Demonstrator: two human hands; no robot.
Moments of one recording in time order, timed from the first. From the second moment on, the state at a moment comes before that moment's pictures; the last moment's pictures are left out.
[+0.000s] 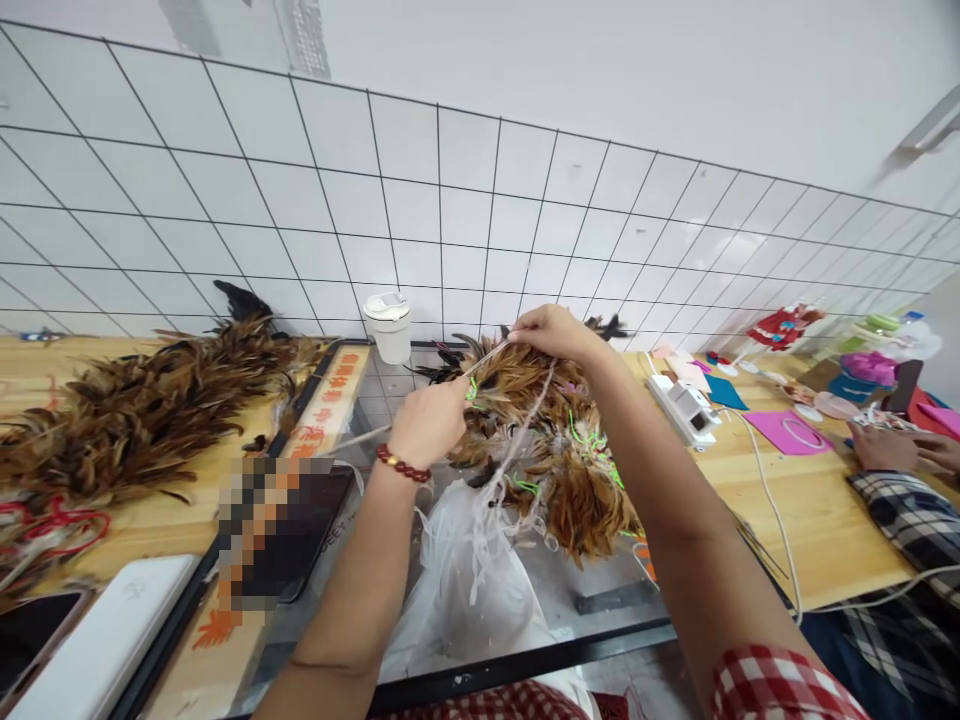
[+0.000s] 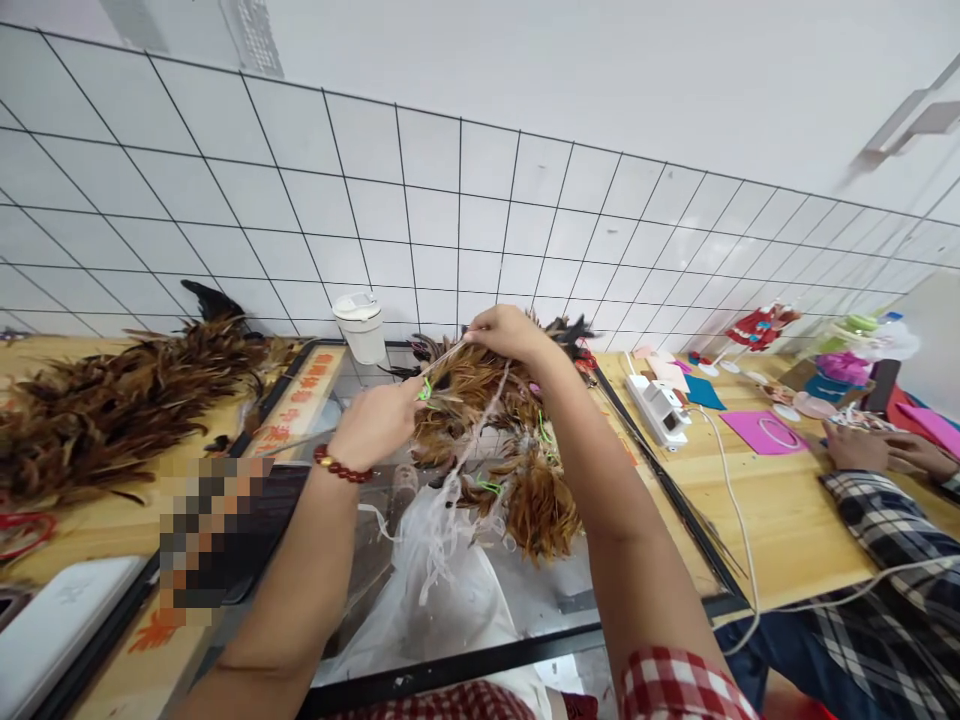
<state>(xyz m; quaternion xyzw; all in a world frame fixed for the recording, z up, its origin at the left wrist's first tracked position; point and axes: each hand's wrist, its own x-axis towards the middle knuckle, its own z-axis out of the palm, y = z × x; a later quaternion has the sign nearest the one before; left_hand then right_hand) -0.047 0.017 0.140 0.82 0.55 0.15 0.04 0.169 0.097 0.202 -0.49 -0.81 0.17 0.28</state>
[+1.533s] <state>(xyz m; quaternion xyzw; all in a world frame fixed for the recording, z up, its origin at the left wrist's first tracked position) -0.069 0.030 0.152 0.28 0.21 0.48 0.81 0.079 0.005 0.117 -0.33 -0.40 0.69 0.51</state>
